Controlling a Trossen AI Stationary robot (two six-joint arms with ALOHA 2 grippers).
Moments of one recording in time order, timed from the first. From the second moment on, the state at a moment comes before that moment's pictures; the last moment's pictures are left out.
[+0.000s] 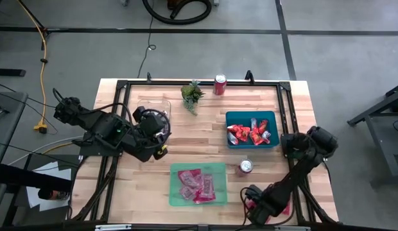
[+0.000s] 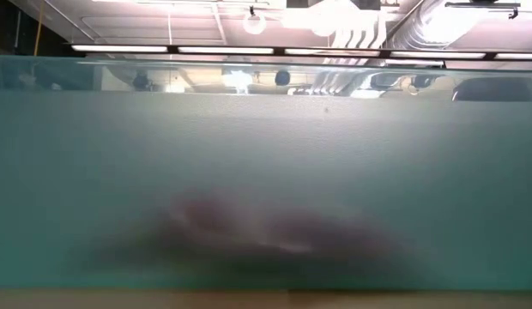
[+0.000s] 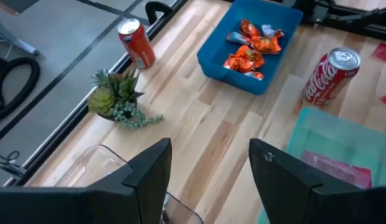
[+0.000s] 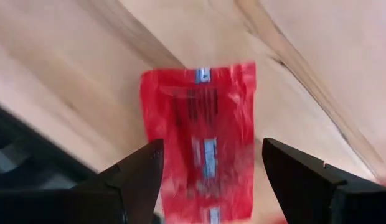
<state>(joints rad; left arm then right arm) -0.48 1.45 1.73 -1.36 -0.77 -0.78 0.91 1.87 1.18 -0.76 -0.11 1.69</state>
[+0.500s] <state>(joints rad) -0.48 1.45 1.73 -1.36 -0.73 -0.82 0.93 1.85 1.26 -1.05 -0.17 1.38</state>
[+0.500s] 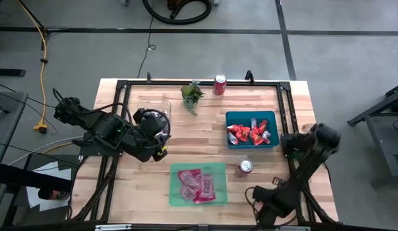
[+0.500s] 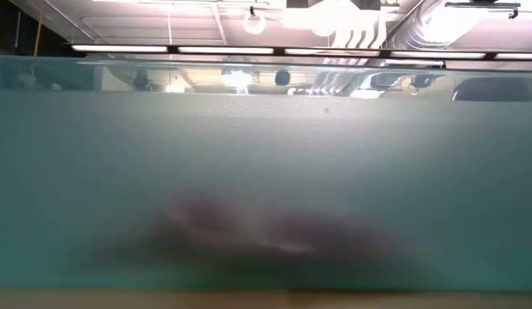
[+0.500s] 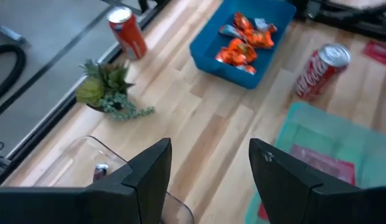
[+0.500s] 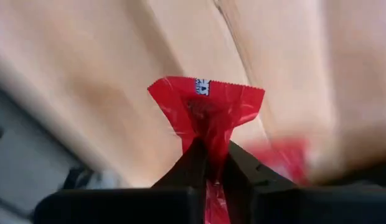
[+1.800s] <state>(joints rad) -0.62 1.46 1.73 -1.26 -0.90 -0.92 0.47 1.97 1.36 -0.21 0.10 0.63</state>
